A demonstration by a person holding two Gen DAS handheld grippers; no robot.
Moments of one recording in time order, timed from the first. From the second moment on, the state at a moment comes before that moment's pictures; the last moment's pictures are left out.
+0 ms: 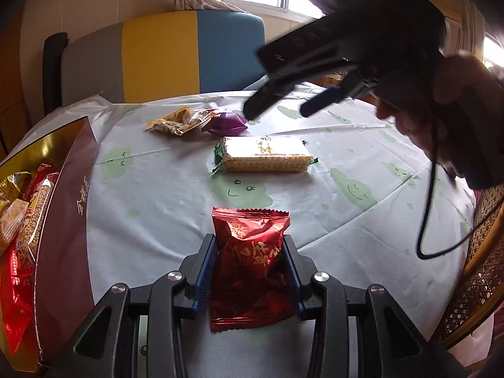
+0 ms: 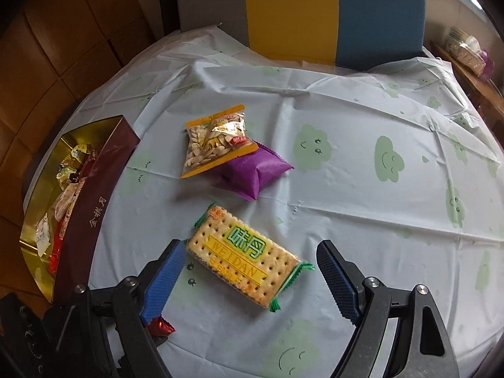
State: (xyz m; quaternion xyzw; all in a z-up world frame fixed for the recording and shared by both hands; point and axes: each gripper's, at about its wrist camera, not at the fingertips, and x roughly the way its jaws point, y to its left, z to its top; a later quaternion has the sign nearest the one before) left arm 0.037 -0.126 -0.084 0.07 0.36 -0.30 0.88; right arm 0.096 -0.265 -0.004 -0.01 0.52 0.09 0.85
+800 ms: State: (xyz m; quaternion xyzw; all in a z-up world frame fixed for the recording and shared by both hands) left arm 0.039 -0.123 -0.085 0.05 0.36 -0.31 0.88; right arm 0.203 -0.163 -0.030 -0.19 0.54 0.11 0.81
